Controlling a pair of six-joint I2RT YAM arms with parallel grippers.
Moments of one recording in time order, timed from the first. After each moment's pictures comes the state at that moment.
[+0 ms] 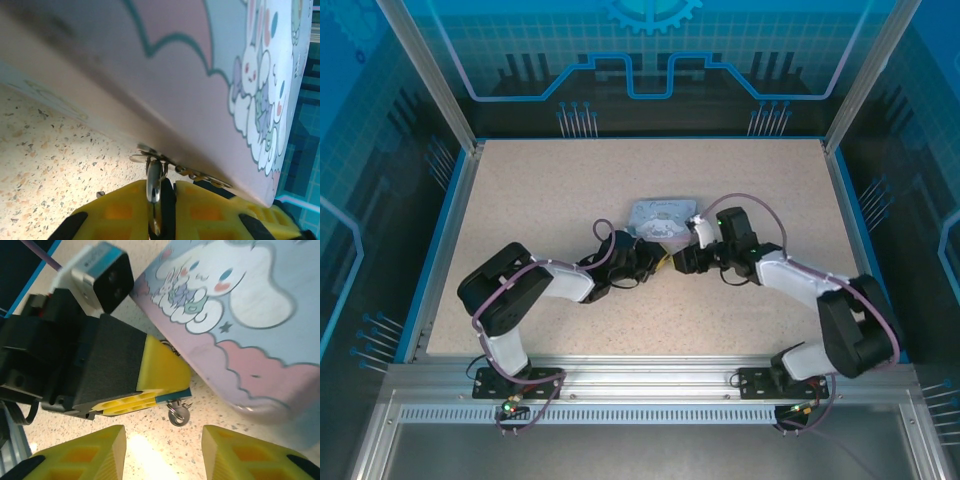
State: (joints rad) left arm -0.70 1.78 0.69 0.65 0.20 -1.55; right arm 0.40 1.34 0.68 -0.08 -0.54 0.17
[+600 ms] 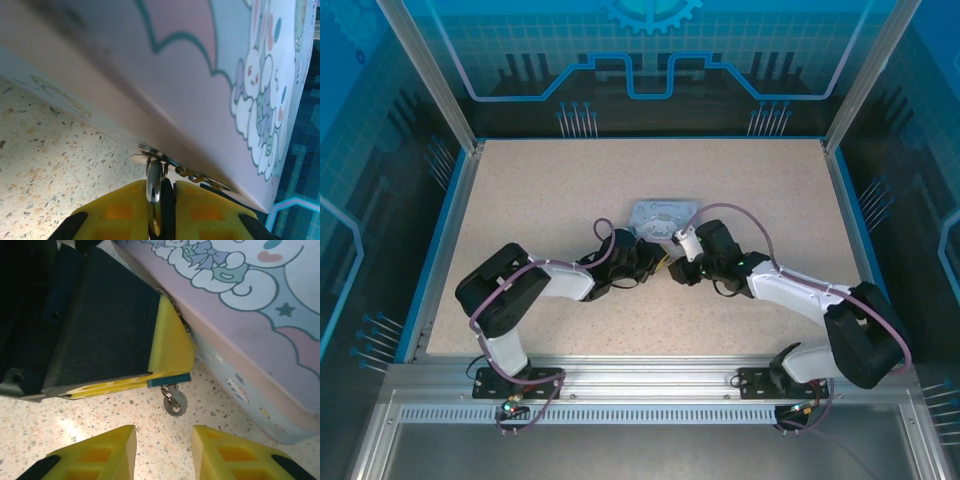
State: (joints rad) left arm -0.70 1.77 0.71 0.57 0.20 -1.53; right arm 0.63 1.38 0.71 -0.16 -0.15 0.04
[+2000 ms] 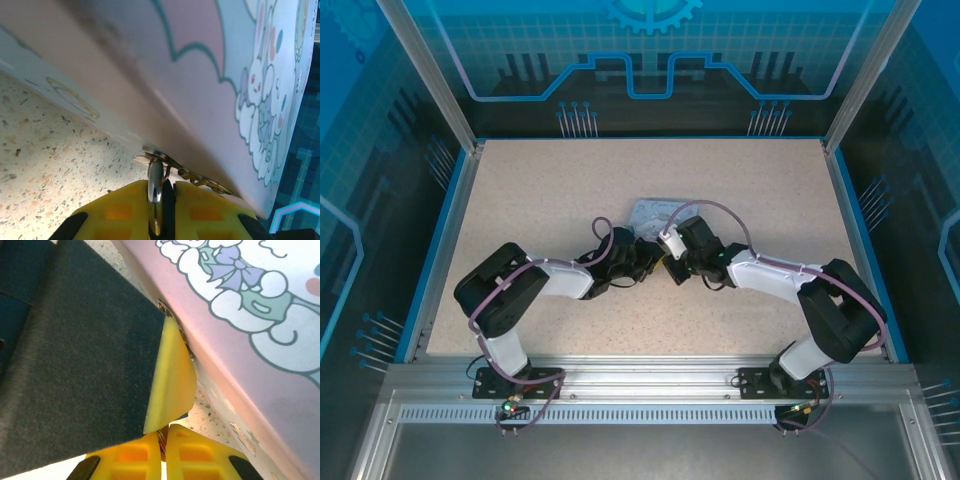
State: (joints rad) left arm -0.69 1.77 0.72 0.54 0.20 -1.52; right arm 0.65 1.54 0.81 -0.17 -0.11 -0.02
